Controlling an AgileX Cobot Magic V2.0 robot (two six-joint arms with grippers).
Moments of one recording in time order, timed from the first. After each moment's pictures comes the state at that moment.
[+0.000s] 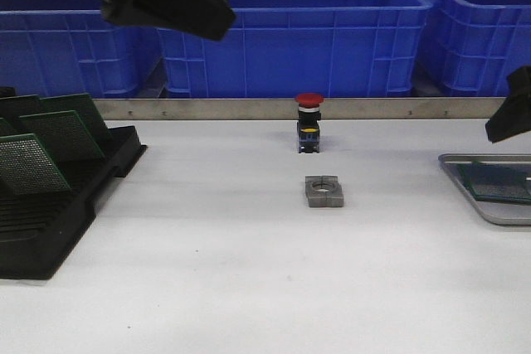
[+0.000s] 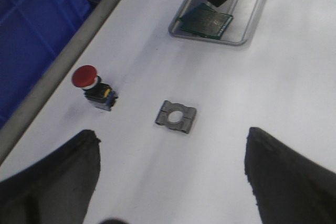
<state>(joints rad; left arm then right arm) -0.44 1.39 -0.99 -1.10 0.54 1.61 -0.20 1.63 -0.79 1.38 0.37 -1.42</state>
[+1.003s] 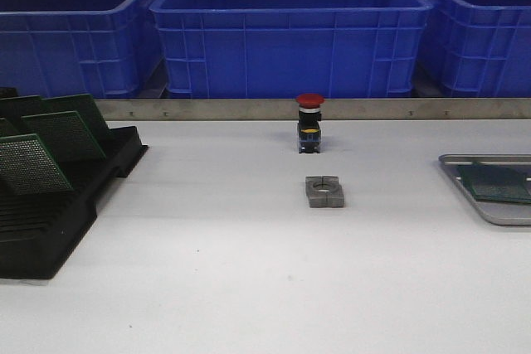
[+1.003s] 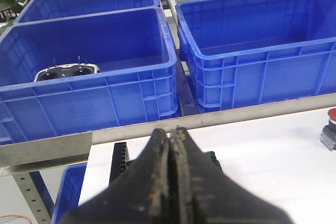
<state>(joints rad) -0.04 0.66 -0.53 -1.16 0.13 1.24 -0.20 0.74 -0.48 1.33 0.40 -1.47</state>
